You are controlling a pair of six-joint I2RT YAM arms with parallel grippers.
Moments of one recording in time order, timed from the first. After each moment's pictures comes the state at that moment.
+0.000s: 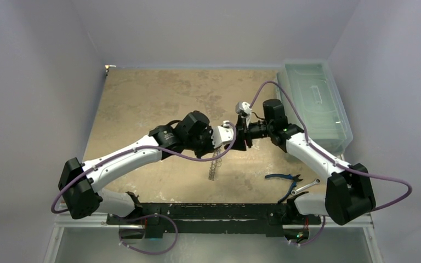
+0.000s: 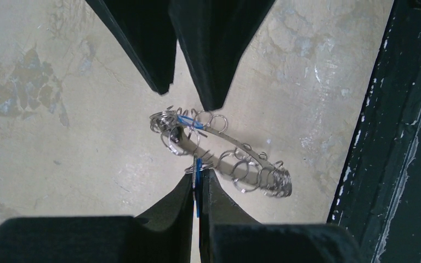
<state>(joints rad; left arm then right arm) -0.92 1.35 1.12 -0.56 0.19 0.36 0.39 1.31 0.85 -0.15 -1.08 -0.22</state>
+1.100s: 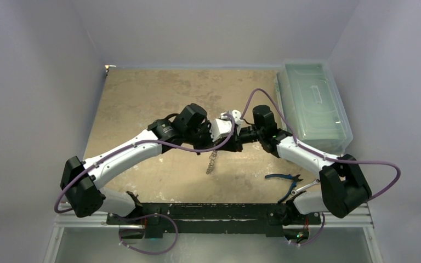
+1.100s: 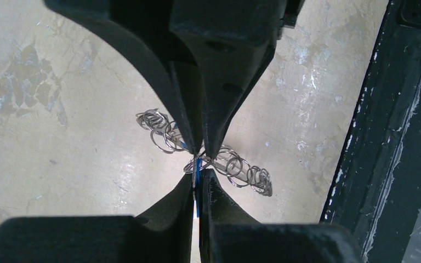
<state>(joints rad) -0.85 1.38 1.19 -0.60 0.27 0.34 0.52 1.38 0.76 0.16 -1.04 -0.25</state>
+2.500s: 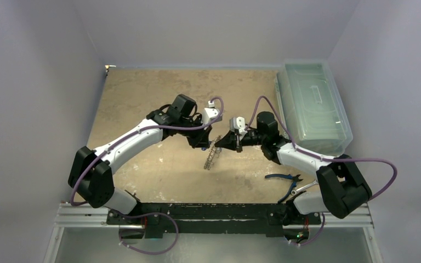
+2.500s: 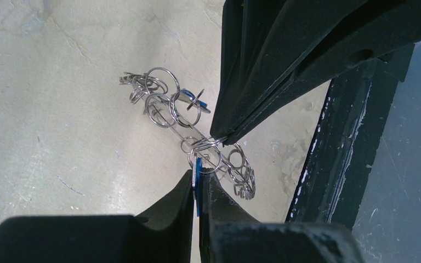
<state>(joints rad) -0.63 1.49 1.16 -0.59 0.58 0.25 0.52 1.37 0.63 0.47 -1.01 -0.33</state>
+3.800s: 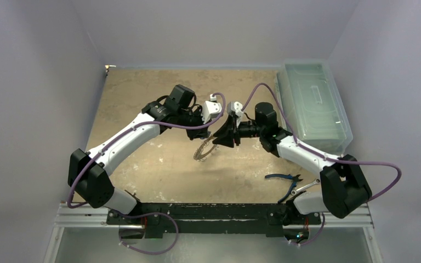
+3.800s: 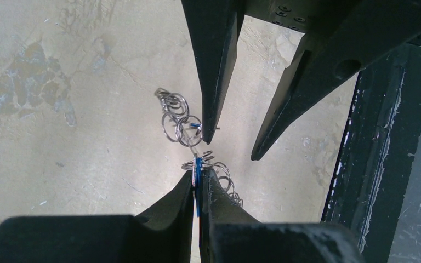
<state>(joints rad) -0.63 1.48 1.32 -0.70 0.53 0.43 0.52 1.37 0.77 0.31 -0.95 -0.10</state>
